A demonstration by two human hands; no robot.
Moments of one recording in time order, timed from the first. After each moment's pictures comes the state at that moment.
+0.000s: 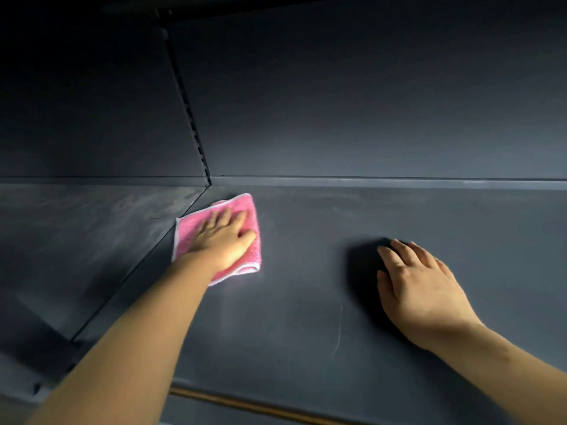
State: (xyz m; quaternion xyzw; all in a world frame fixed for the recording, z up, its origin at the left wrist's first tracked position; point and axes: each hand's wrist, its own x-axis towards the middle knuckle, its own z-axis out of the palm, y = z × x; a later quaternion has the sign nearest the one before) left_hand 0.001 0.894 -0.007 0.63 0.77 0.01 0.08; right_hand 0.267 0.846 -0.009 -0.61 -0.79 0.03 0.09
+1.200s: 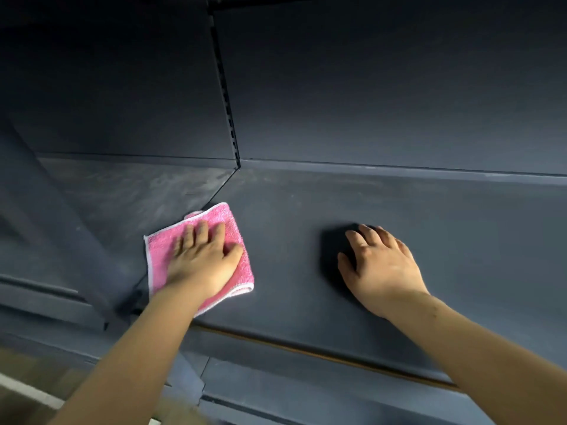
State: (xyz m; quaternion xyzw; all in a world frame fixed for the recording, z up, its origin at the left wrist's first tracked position) left_hand -0.023 0.793 -0.009 0.54 0.84 0.03 0.05; right_hand 0.206 0.827 -0.008 -0.57 -0.82 0.07 0.08
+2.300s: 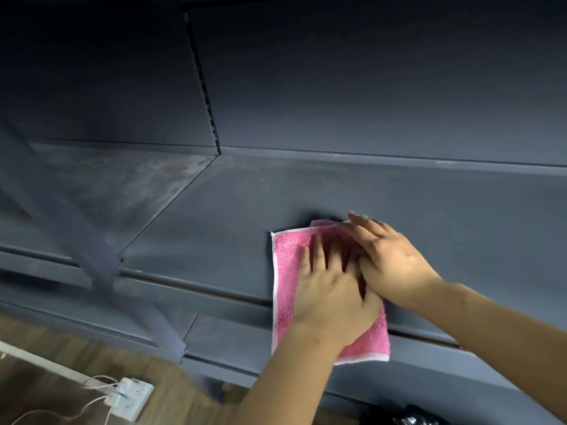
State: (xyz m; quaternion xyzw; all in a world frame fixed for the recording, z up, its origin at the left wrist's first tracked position) left_hand 0.198 0.750 -0.019 0.72 0.67 0.14 0.03; right_hand 0.297 0.806 0.005 -0.45 -0.88 0.10 0.13
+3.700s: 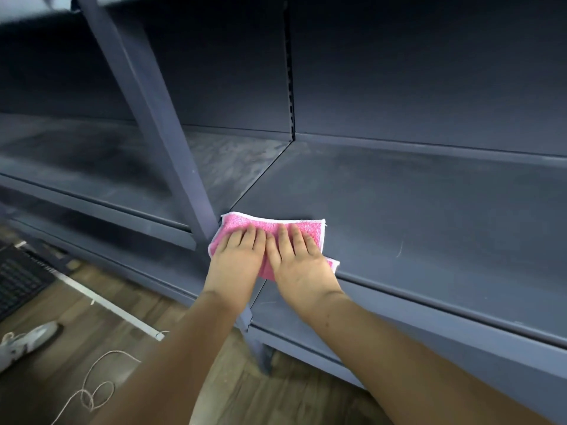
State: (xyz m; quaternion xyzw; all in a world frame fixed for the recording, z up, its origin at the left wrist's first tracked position) left_hand -0.021 0.687 -0.036 0.65 0.73 0.02 -0.22; right_hand 0.101 0.728 -0.025 -0.30 -0.95 -0.10 -0.04
